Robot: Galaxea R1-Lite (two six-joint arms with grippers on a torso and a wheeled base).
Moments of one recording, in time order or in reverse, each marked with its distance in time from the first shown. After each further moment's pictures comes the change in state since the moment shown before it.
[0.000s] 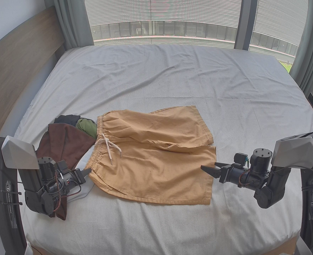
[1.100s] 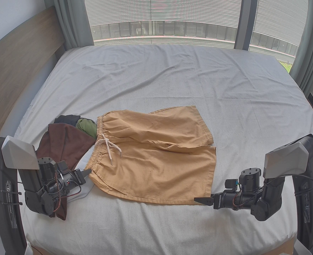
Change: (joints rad) left arm -0.003 0.001 0.005 -0.001 -0.001 0.006; right arm 0.078 0.064 0.129 0.166 0.004 -0.002
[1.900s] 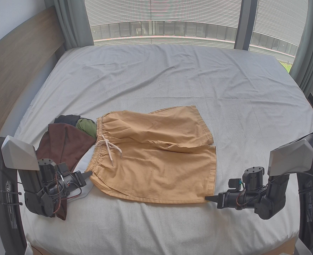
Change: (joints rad) left arm -0.009 -0.005 0.027 -0.001 -0.008 0.000; right arm -0.022 -0.041 0.027 0.038 0.000 0.000
